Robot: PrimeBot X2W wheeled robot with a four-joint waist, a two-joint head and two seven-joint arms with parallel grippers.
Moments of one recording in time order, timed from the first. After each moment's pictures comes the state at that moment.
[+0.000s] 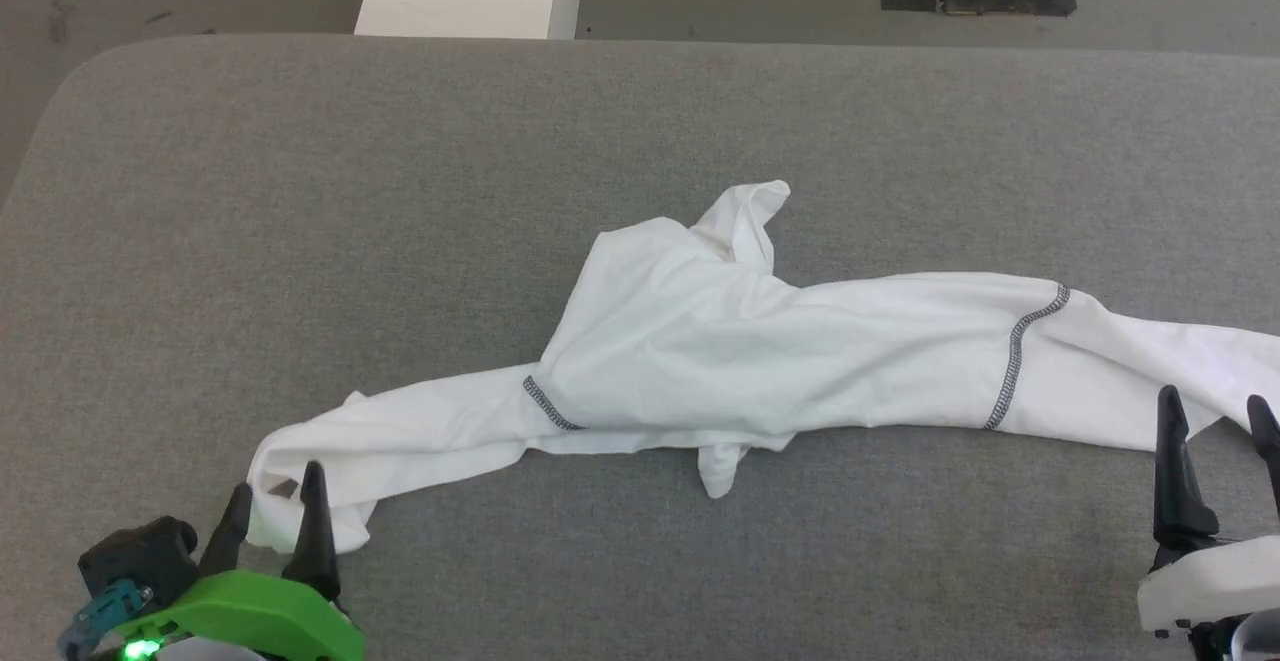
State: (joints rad) left arm 0.15 0.35 -0.14 -0.15 -0.61 0.28 0.02; right arm 0.09 -0.05 -0.28 -0.11 0.13 0.13 -0.01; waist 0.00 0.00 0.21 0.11
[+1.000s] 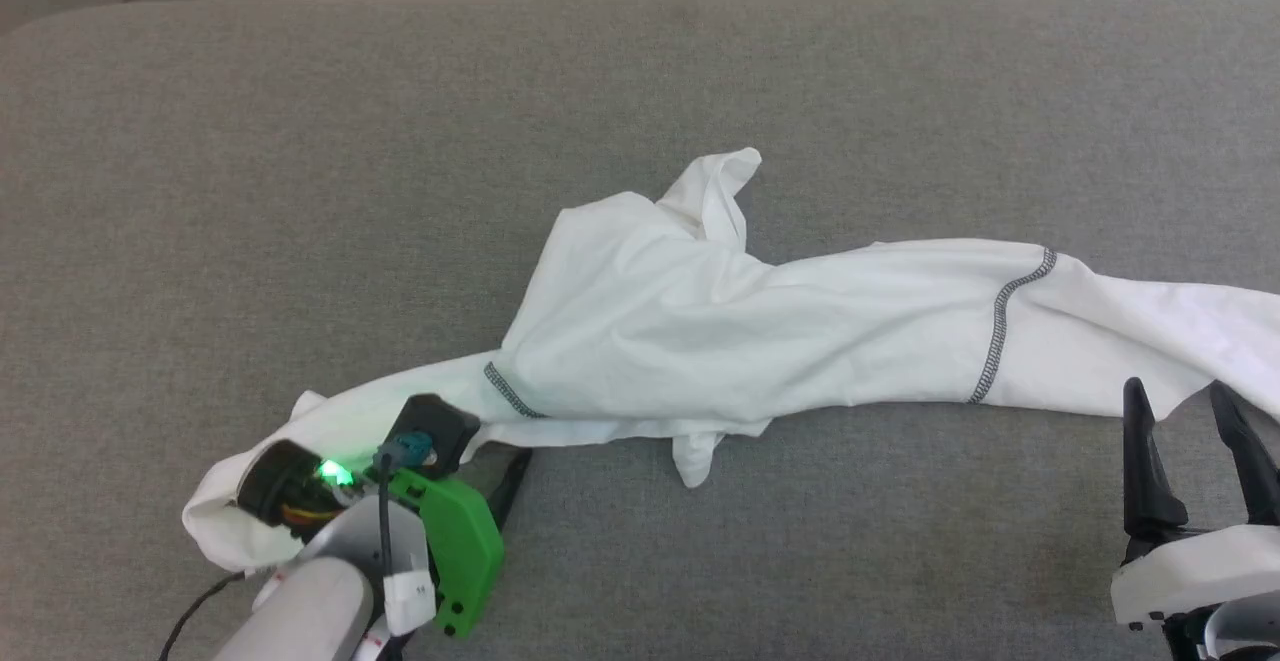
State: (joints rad) left arm -0.24 0.45 -0.56 0.12 -0.35 -0.01 0.29; right arm 0.07 -0.05 -0.24 -0.10 0.13 0.13 0.00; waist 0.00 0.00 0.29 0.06
